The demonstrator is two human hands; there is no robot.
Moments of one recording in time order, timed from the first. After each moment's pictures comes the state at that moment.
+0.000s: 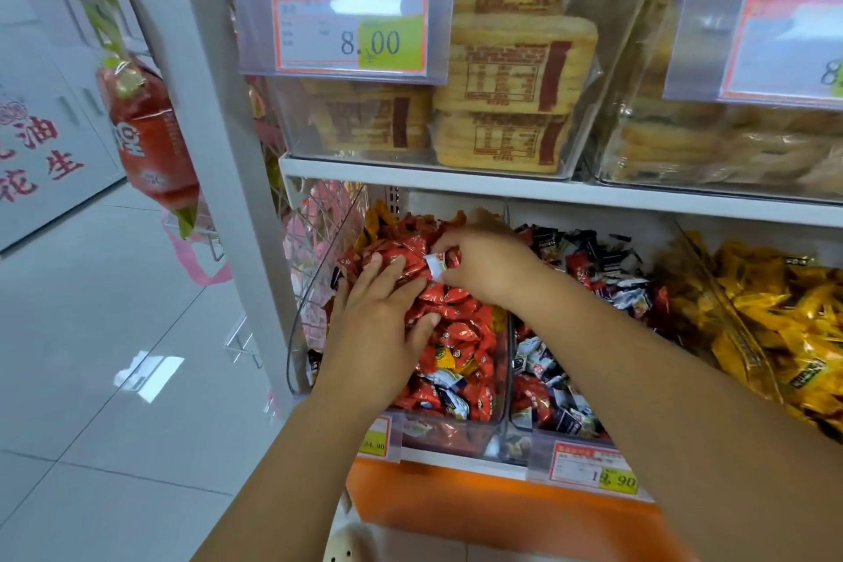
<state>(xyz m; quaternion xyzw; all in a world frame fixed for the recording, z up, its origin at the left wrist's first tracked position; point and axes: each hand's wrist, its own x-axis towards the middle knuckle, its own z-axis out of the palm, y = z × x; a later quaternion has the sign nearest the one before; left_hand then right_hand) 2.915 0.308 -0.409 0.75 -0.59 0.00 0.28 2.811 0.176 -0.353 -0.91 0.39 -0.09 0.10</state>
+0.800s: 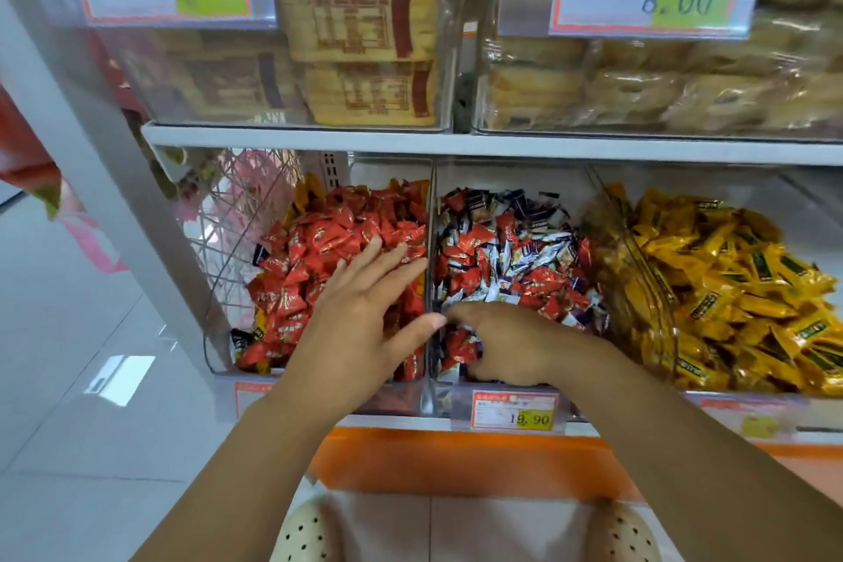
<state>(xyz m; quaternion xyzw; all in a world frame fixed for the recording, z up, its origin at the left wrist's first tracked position) 2.864 0.312 -0.400 0.67 -0.68 -0.07 0.29 2.693 0.213 -0.400 -0.89 0.35 0.12 0.26</state>
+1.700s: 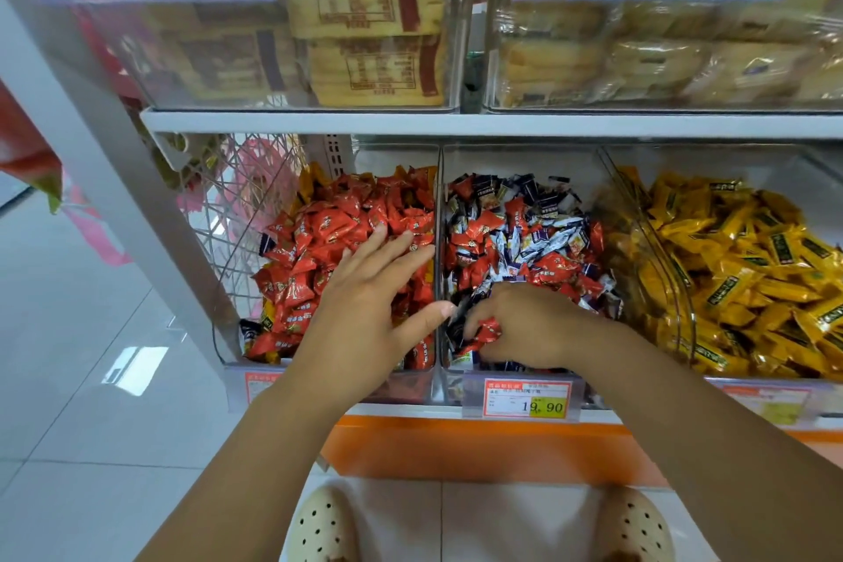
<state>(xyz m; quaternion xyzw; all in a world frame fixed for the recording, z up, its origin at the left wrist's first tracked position) 2.864 0.313 -0.398 0.68 -0.67 -0.08 0.29 2.685 0.204 -0.408 -0.91 0.36 0.09 0.20</state>
